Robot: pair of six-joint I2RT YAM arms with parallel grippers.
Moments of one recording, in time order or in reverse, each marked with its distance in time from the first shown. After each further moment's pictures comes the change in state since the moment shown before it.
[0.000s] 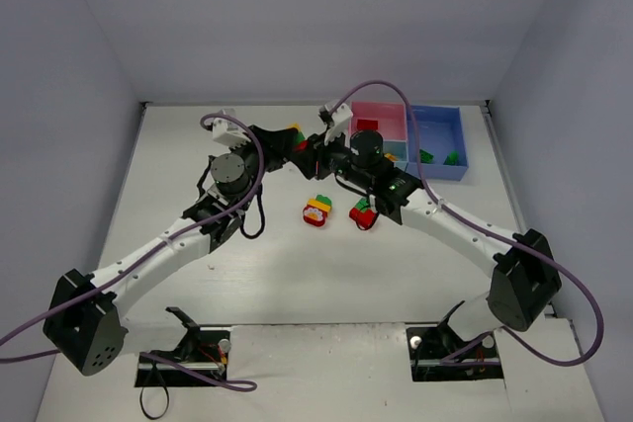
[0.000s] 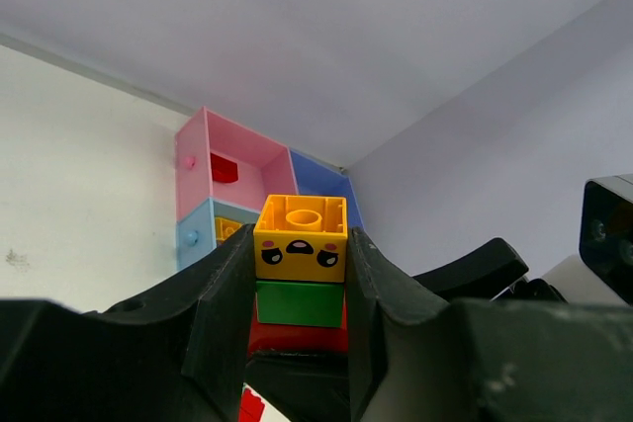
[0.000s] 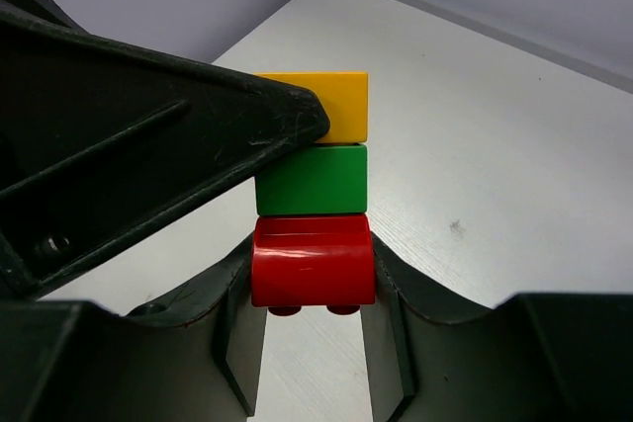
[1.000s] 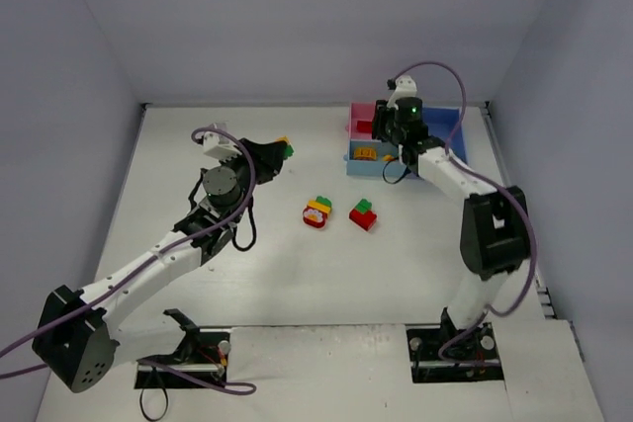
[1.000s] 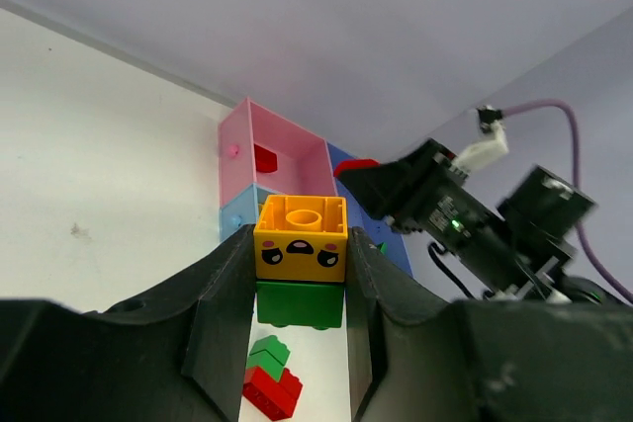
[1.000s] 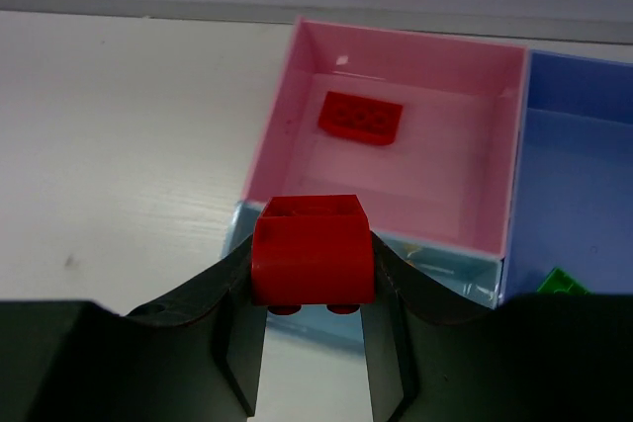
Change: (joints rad) left arm 0.010 -0.064 -0.088 -0.025 -0.030 0.022; right arm -0.418 0.254 0.110 -0.101 0.208 -0.068
